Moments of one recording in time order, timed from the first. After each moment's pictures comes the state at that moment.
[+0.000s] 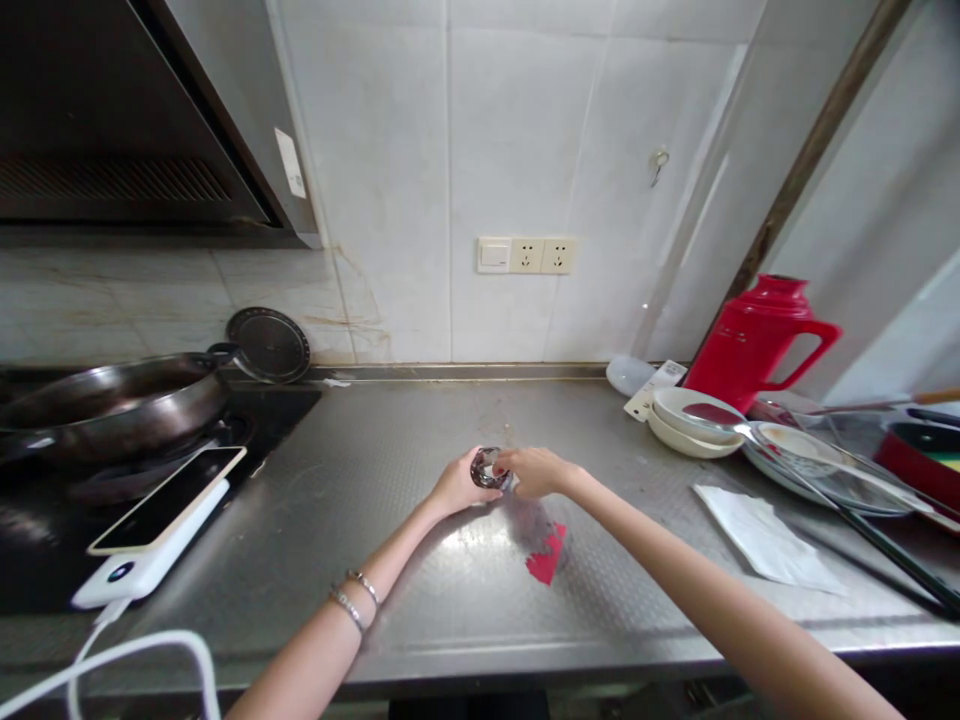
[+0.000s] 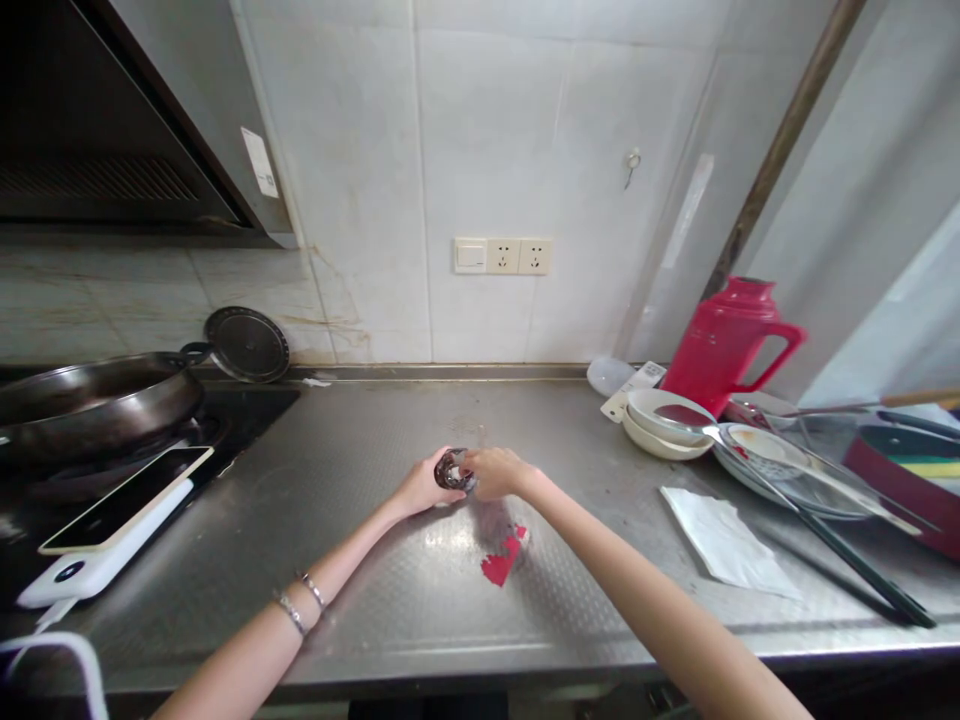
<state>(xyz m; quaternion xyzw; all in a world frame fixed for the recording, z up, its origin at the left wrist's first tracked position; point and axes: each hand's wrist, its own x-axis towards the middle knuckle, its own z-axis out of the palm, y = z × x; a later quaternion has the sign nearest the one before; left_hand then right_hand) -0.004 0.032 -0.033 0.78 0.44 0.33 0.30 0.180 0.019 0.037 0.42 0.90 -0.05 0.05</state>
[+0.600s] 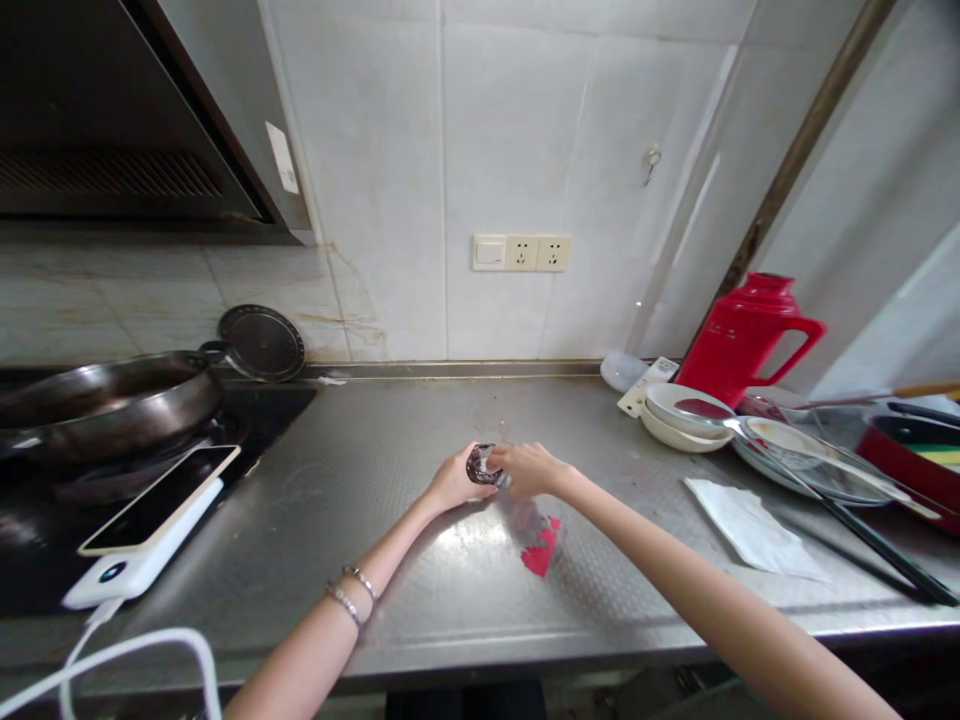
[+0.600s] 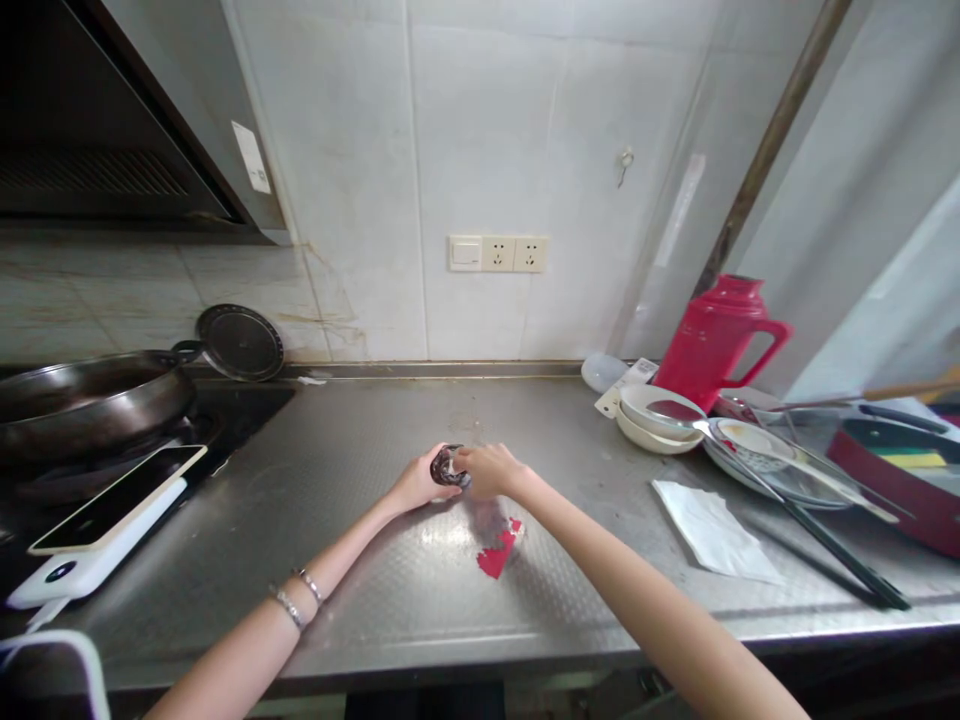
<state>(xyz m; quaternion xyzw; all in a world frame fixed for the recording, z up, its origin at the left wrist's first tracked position) -0.004 0.030 -0.032 0.78 0.44 0.32 0.30 0.175 0.012 0.036 0.45 0.89 -0.02 0.06</state>
